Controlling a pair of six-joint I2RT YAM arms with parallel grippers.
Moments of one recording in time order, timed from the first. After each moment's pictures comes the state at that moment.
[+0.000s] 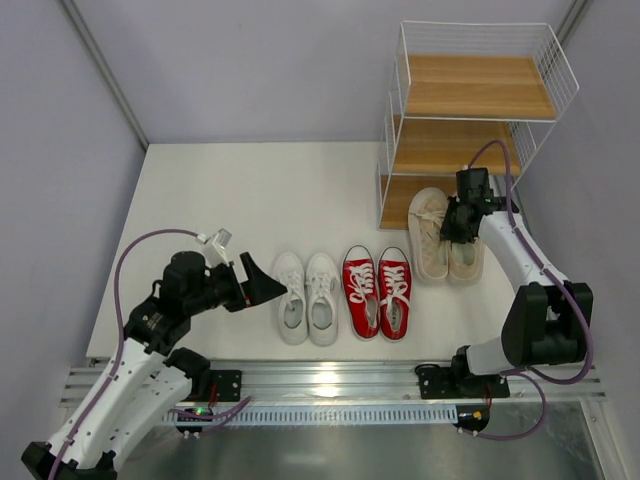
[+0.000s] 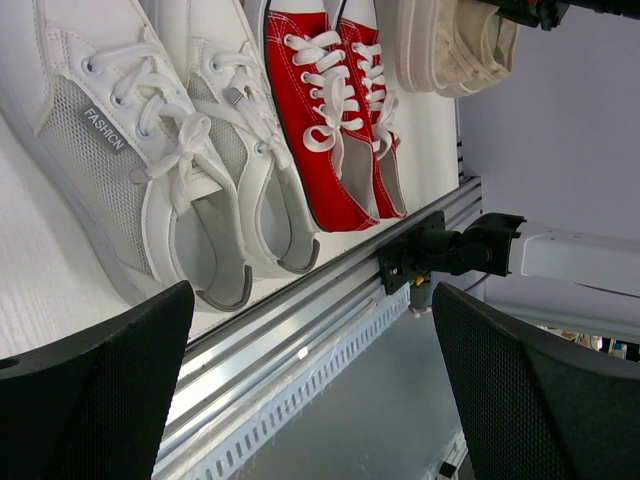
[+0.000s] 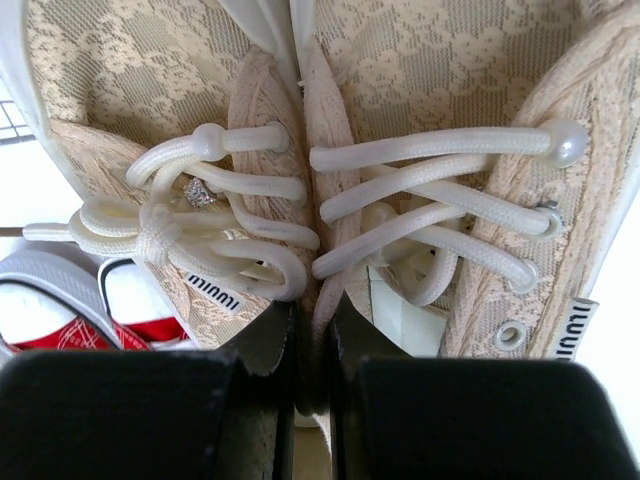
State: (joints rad) left arm -0.46 0.59 0.64 -0.57 0.41 -0.81; right arm 0.03 1.43 1.12 -0.73 0.08 0.35
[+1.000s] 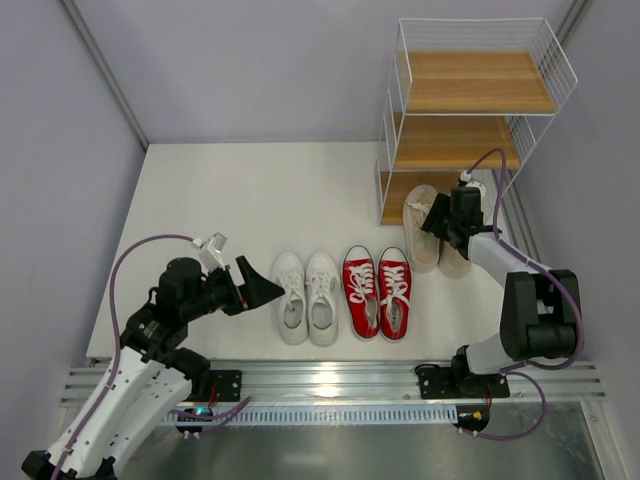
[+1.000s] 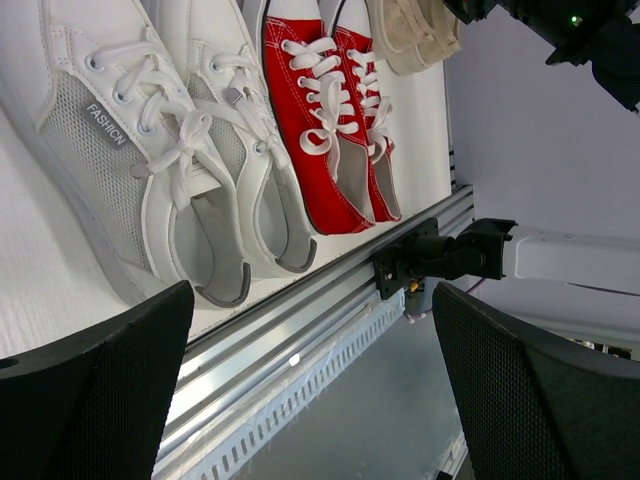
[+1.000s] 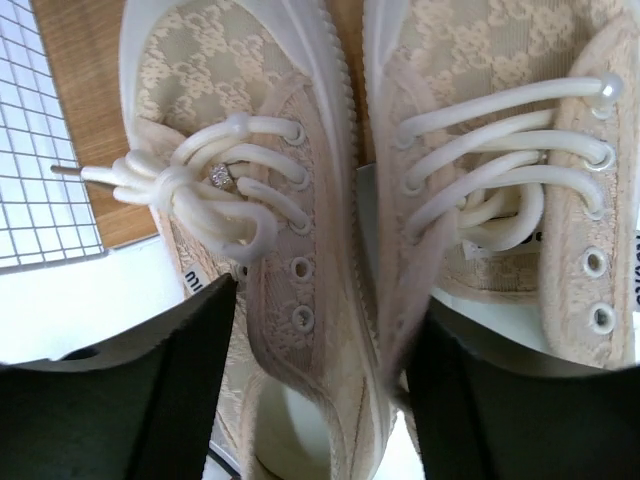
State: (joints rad) left arm -0.46 0.53 0.61 -0.58 0.40 -0.84; right arm 0.03 1.49 0.82 -0.08 0.08 0.41
